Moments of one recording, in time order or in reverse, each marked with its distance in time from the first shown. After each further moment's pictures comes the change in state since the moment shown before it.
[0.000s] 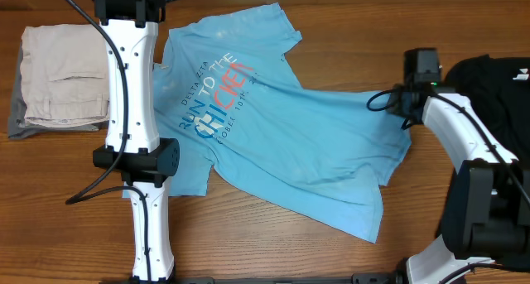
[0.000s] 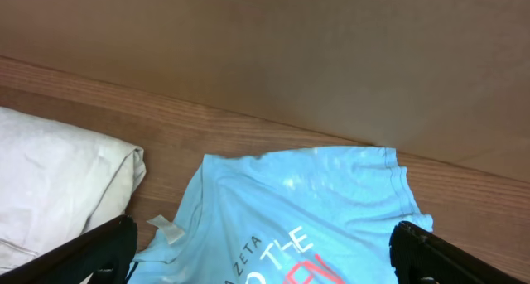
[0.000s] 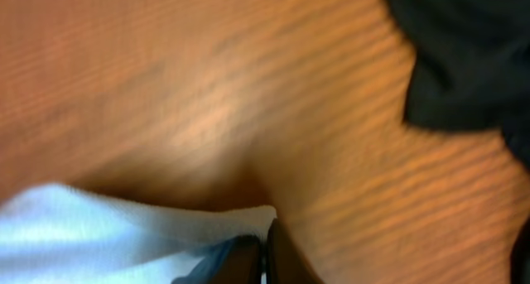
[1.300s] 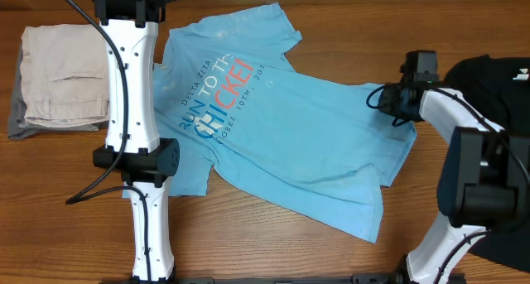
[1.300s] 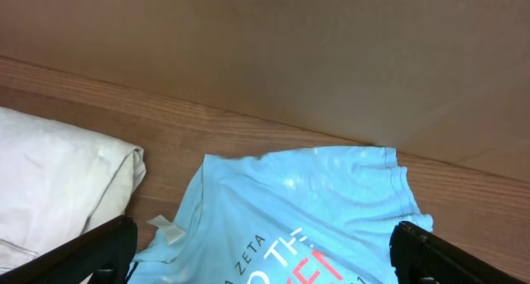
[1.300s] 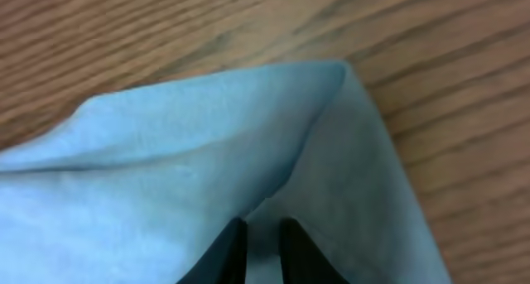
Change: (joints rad) left arm 0.000 0.000 0.000 0.000 0.000 0.000; right arm -0.036 0.199 0.029 0.119 -0.262 -0.072
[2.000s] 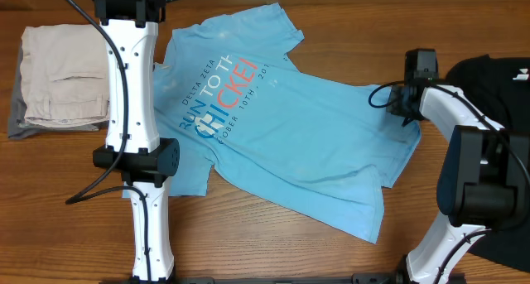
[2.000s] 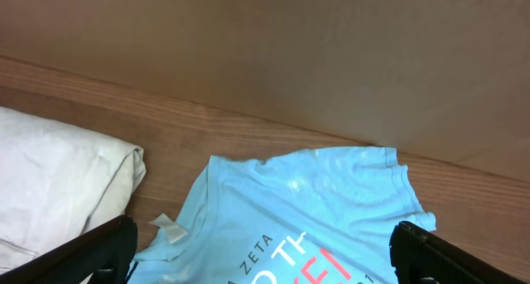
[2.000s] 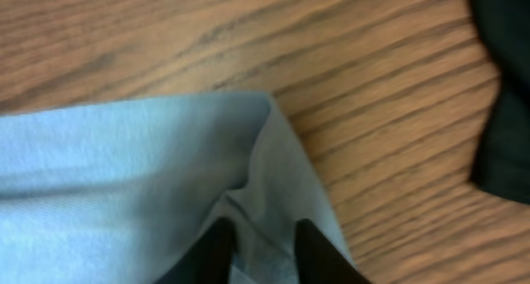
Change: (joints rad) left arm 0.000 0.000 0.000 0.000 0.000 0.000; right arm 0.000 0.001 0.043 -0.075 0.237 -0.055
